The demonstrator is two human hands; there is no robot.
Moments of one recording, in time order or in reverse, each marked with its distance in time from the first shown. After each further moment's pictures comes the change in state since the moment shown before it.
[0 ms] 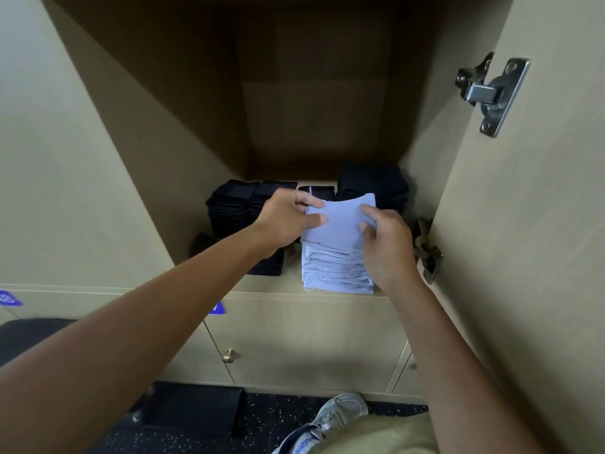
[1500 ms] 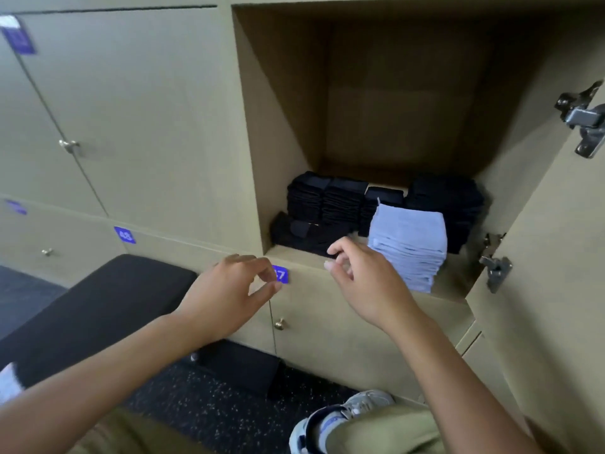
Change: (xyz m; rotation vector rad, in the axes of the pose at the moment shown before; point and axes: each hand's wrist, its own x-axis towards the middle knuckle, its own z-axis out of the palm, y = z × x) left_hand -0.212 -0.072 -0.101 0.744 0.163 0.079; right_hand -0.089 -0.069 0.039 -0.140 -0.442 -0.404
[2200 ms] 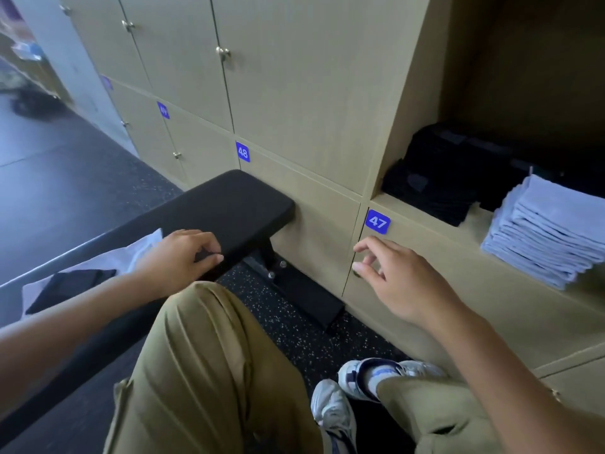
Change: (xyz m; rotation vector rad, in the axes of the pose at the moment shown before) left_hand -0.189 -0.173 -0.024 0.120 -0.041 -0.452; right_hand -0.035 -0.065 0.074 -0.086 -0.391 -0.242
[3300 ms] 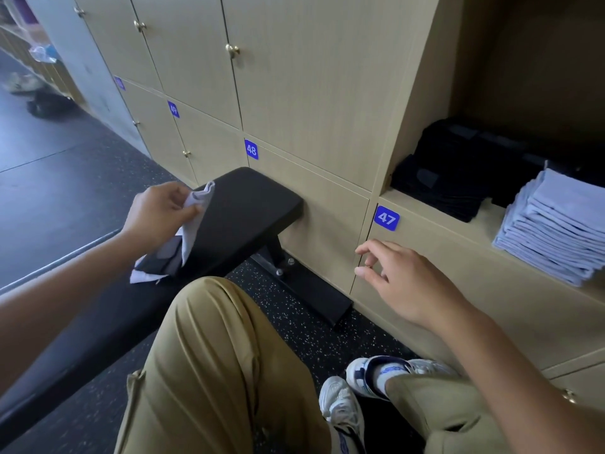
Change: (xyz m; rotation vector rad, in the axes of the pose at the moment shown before) left_hand 0.028 -0.023 -0.039 -0.318 0.350 -0.347; right_hand -0.001 -0.001 0.010 -0.029 -0.057 -0.019
